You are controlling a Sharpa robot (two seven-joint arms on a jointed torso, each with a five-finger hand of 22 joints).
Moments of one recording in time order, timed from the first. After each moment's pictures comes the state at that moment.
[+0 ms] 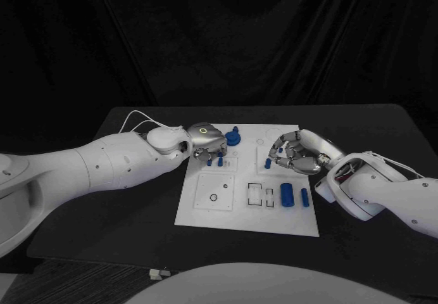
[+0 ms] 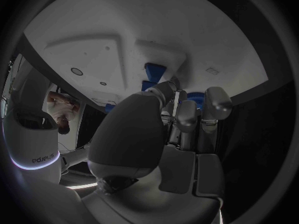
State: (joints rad) left arm 1.19 -0.55 -0.21 1.08 -1.81 -0.34 0.25; left_hand 1.52 -0.13 0.41 0.02 0.17 1.06 0.07 0.10 0.19 0.80 0.04 0.32 0.17 1.29 -0.03 1.35 0.92 0.09 1.27 0.07 1.05 1.29; right arm 1.19 -0.93 -0.21 1.68 -1.10 -0.53 0.07; right_hand 1.39 -0.06 0.23 0.26 0.51 0.78 0.06 0.65 0.36 1.34 -0.01 1.20 1.13 1.46 -0.08 1.47 1.29 0.04 1.46 0.03 1.33 1.30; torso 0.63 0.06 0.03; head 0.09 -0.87
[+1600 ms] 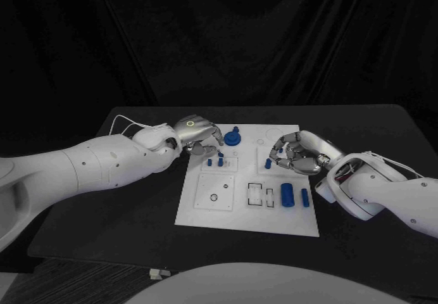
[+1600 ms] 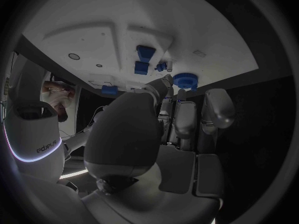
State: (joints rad) left arm 1.19 -0.61 -0.21 1.09 -1.63 -0.51 0.32; left_hand 1.48 -0.15 0.41 0.06 0.11 1.04 0.04 0.07 0.22 0.85 0.03 0.30 0.11 1.35 -0.05 1.36 0.95 0.09 1.34 0.07 1.06 1.29; right arm 1.19 -0.92 -0.21 1.67 -1.10 -0.51 0.06; right_hand 1.39 -0.06 0.23 0.26 0.51 0.78 0.06 0.65 0.36 1.34 -0.01 1.20 1.13 1.46 -0.08 1.47 1.29 0.04 1.46 0.03 1.33 1.30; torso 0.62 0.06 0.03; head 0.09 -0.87
